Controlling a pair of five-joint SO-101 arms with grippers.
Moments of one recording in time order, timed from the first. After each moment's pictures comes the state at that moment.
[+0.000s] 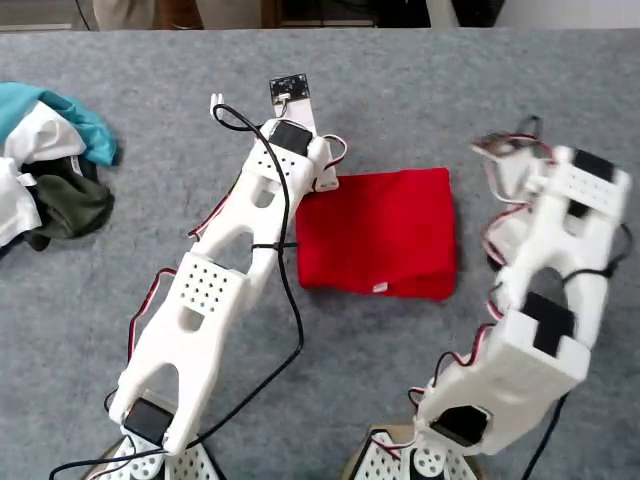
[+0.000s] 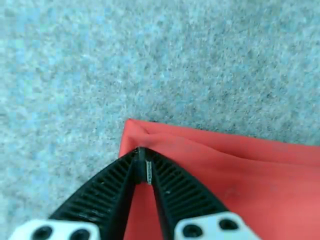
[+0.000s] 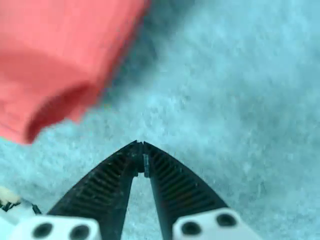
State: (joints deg) left arm 21.0 65.1 -67.9 80.5 24.6; right arm 26.9 17.9 -0.5 86.3 46.7
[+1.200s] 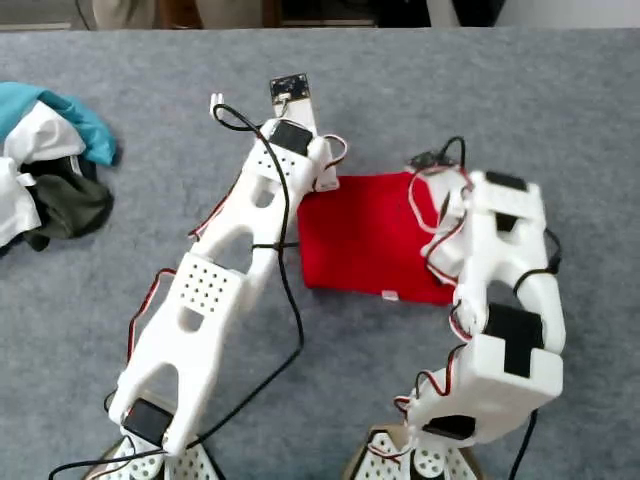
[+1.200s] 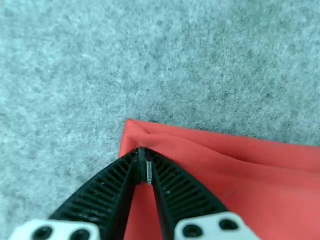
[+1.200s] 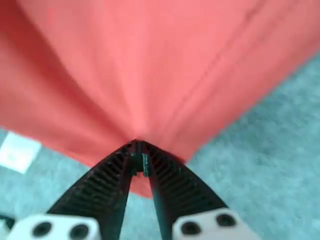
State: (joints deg) left arm 21.0 65.1 -67.9 80.5 24.6; right arm 11.5 8.3 19.3 75.1 34.2
